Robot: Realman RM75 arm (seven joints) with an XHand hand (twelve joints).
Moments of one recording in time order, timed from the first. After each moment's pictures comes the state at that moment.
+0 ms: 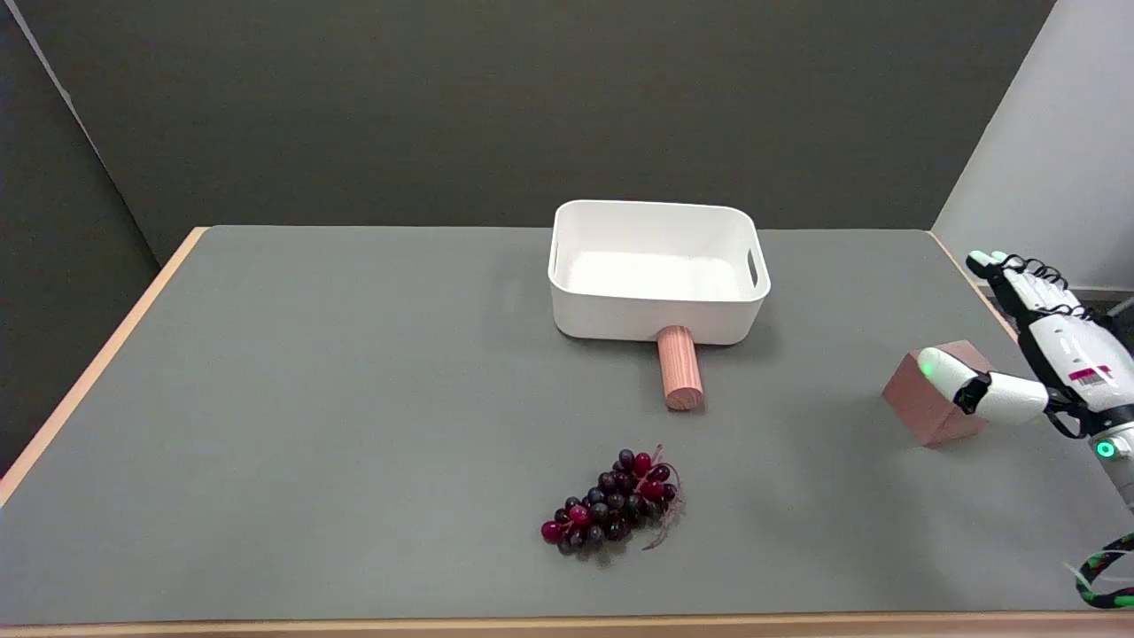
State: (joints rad) arm -0.80 -0.85 -1.29 1.38 0.82 0.91 0.49
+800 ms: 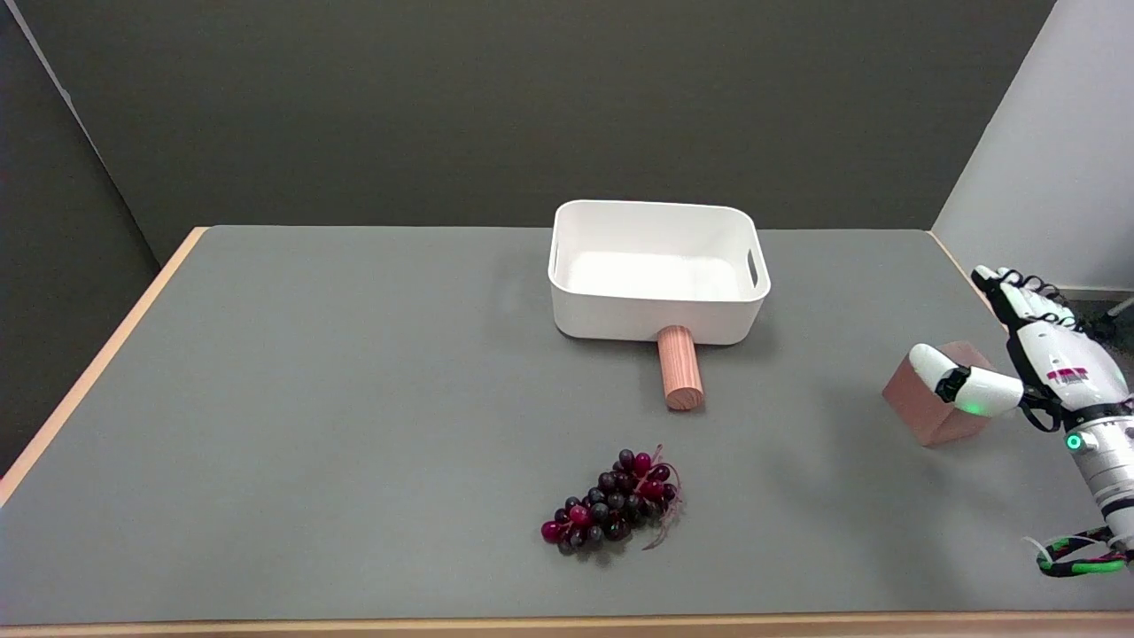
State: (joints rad) arm -0.74 -0.86 -1.36 1.44 1.10 0.81 0.19
